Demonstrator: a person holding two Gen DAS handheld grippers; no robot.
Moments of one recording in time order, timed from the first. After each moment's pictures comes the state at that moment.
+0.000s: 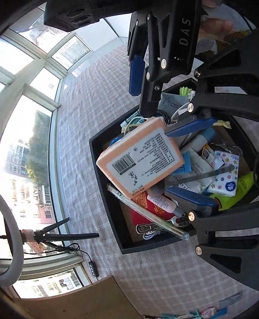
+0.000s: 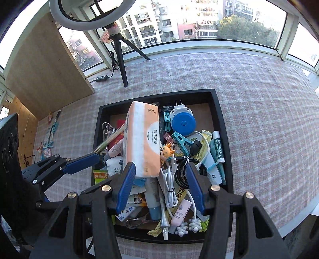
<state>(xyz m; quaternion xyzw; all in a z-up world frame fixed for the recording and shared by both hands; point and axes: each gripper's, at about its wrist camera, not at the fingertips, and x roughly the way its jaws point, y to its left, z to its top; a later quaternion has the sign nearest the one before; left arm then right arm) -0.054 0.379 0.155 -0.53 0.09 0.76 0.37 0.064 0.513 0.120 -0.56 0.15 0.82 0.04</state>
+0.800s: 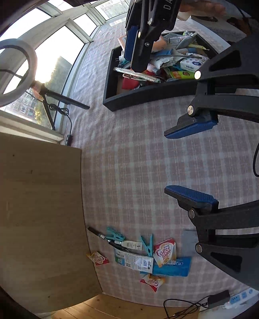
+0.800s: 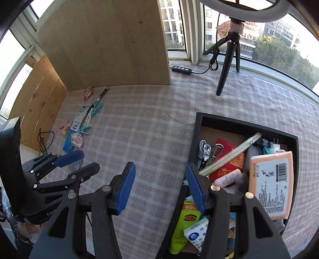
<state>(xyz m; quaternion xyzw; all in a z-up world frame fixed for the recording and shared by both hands) -0.134 0.109 0.127 -0.56 0.03 0.81 0.18 -0.045 0.289 0.115 -0.57 0.06 0.81 -0.10</state>
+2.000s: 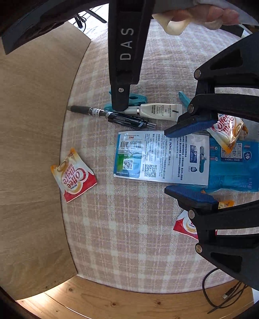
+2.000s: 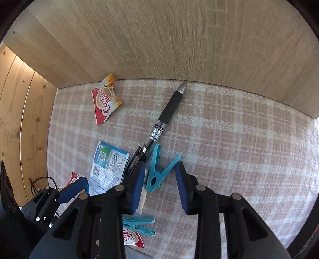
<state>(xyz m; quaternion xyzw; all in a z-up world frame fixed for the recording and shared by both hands) -0.303 -0.048 0.002 -0.63 0.04 0.76 0.11 -0.254 0.039 -0.038 -0.67 0.08 0.73 -0.11</state>
